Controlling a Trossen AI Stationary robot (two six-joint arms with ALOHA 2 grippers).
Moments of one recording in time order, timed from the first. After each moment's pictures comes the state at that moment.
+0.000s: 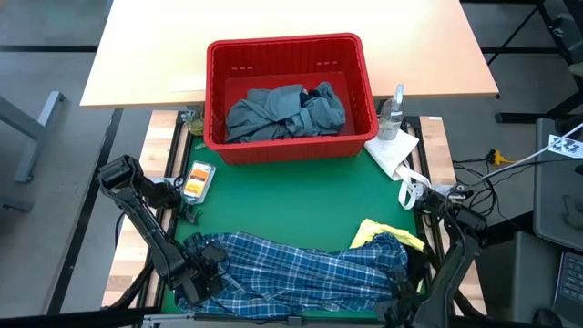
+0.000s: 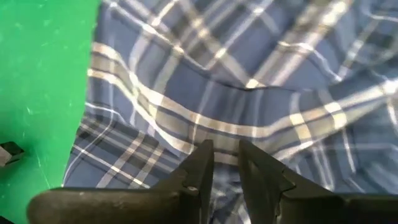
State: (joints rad) left arm -0.94 1.66 1.11 -0.97 -0.27 -1.47; right arm 1.02 2.04 1.80 -1.57 -0.15 0.73
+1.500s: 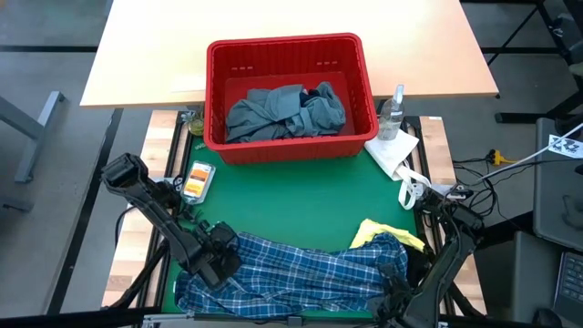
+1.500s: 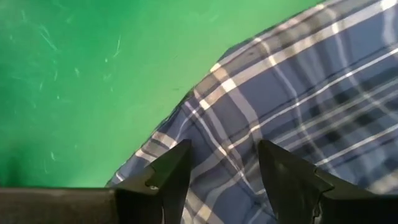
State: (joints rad) left arm -0.79 1.67 1.02 -0.92 -0.43 -1.62; right arm 0.98 2.04 1.80 -1.57 -0.09 0.65
